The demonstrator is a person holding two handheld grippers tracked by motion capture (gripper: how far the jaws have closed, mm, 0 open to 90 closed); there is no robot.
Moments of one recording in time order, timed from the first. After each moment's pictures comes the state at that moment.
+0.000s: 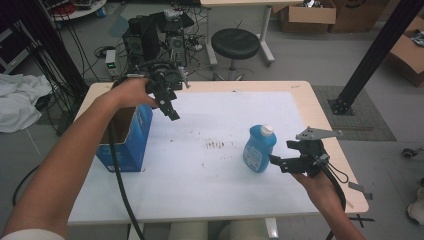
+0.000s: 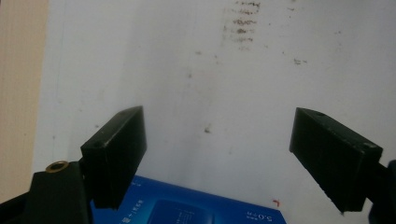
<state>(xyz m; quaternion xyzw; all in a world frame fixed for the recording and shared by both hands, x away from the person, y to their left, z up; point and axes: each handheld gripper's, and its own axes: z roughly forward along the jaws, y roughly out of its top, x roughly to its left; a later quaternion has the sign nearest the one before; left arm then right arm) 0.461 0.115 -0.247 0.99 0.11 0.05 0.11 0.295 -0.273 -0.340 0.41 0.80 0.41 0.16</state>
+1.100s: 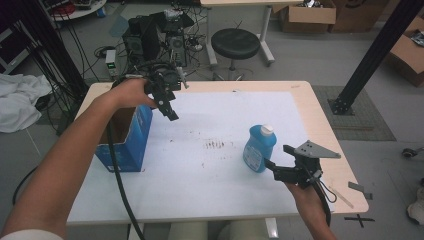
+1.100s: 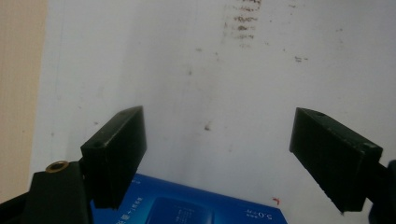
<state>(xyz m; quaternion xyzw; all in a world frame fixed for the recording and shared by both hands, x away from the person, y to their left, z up) 0.461 0.118 -0.249 0.99 0.11 0.05 0.11 0.277 -0.265 -0.375 0.41 0.75 0.48 0.22</state>
